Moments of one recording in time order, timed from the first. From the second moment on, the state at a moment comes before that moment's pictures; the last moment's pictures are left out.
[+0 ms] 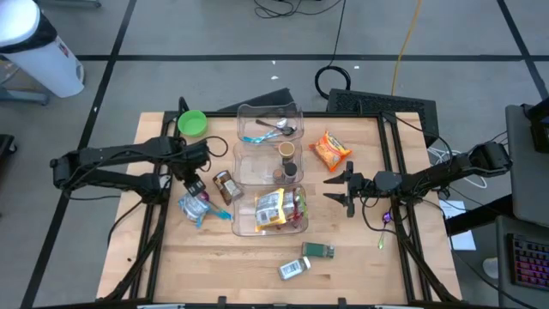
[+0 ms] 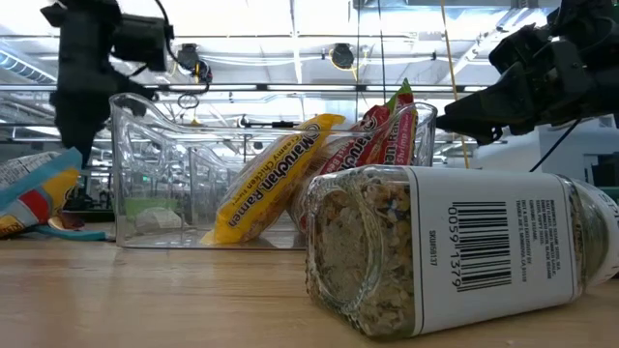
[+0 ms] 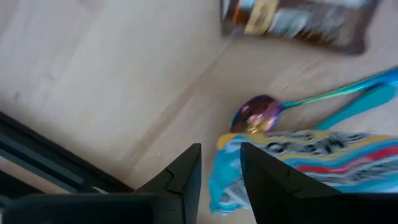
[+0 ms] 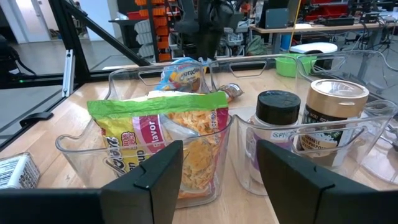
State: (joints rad) left arm 0.35 1.05 0.70 -1.18 0.09 -0.34; right arm 0.13 0.99 0.06 0.84 0.19 0.09
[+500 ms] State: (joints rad) left arm 0.35 1.05 0.87 -1.26 0.18 -0.59; right arm 0.12 0.99 0.06 0.84 0.19 0.09
